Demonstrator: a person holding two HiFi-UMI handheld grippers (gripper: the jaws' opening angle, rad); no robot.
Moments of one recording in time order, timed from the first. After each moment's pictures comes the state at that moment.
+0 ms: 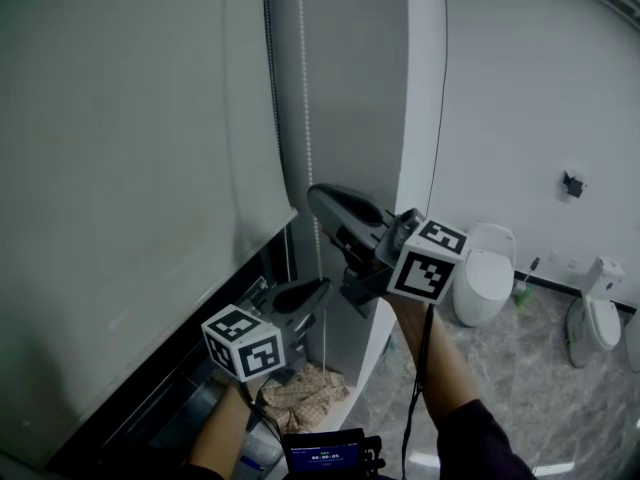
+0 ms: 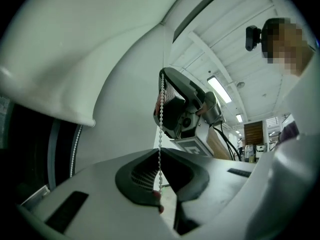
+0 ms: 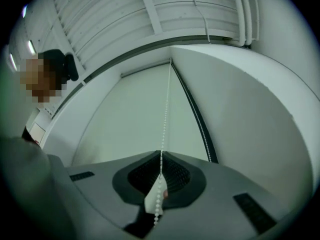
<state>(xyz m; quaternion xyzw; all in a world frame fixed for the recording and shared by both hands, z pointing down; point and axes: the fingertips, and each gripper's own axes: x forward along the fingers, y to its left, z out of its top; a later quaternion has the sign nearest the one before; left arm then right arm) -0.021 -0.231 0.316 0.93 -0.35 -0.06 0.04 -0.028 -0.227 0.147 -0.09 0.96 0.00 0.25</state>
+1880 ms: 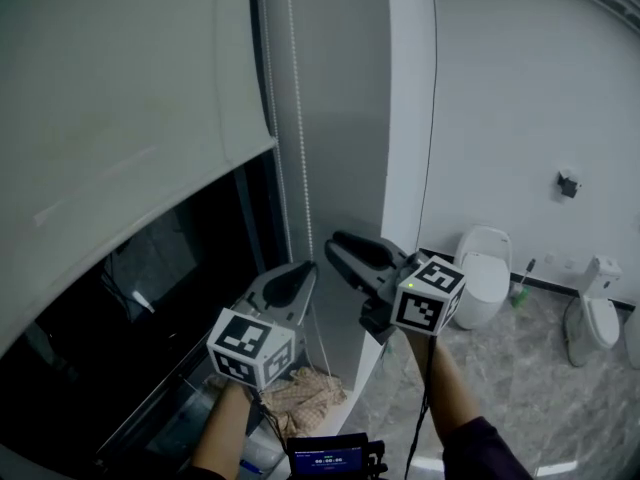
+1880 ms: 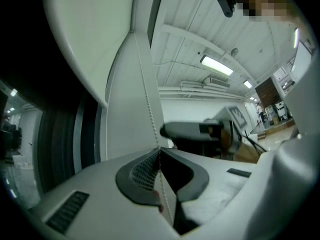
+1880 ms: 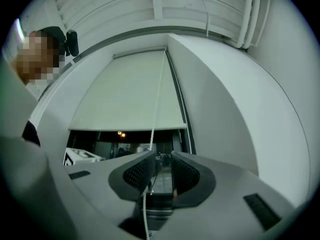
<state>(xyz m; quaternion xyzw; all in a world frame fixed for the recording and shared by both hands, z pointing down) -0.065 -0.295 0.277 0.89 -0.45 -0.01 -0.10 -0.032 -0.305 0.231 -0.20 0.97 0.00 0.15</state>
